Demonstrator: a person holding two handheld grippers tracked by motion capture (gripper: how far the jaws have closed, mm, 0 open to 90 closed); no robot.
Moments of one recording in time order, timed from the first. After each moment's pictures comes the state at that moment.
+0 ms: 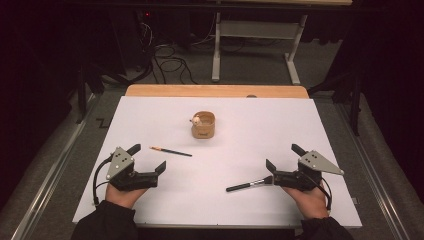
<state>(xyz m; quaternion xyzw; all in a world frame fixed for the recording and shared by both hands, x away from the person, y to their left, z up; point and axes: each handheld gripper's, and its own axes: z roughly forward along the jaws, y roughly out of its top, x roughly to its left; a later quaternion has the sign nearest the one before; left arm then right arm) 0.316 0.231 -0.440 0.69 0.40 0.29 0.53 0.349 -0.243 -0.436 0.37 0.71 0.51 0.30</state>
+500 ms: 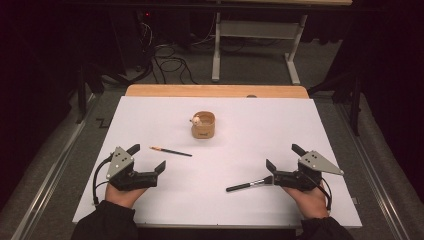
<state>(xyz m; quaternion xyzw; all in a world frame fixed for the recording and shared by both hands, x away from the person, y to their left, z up) 0.317 0.232 -0.441 0.69 0.41 0.28 0.52 0.349 -0.243 -0.438 0.37 0.71 0.51 0.30</state>
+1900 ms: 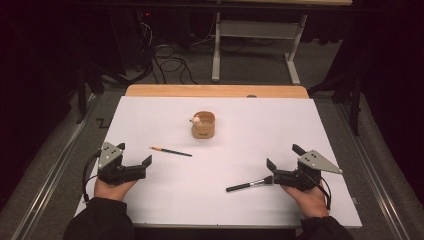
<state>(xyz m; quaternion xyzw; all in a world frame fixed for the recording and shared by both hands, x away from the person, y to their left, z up) 0.332 0.268 -0.448 0.68 0.48 0.30 0.47 0.353 -0.244 -0.442 0.39 0.71 0.50 0.30</state>
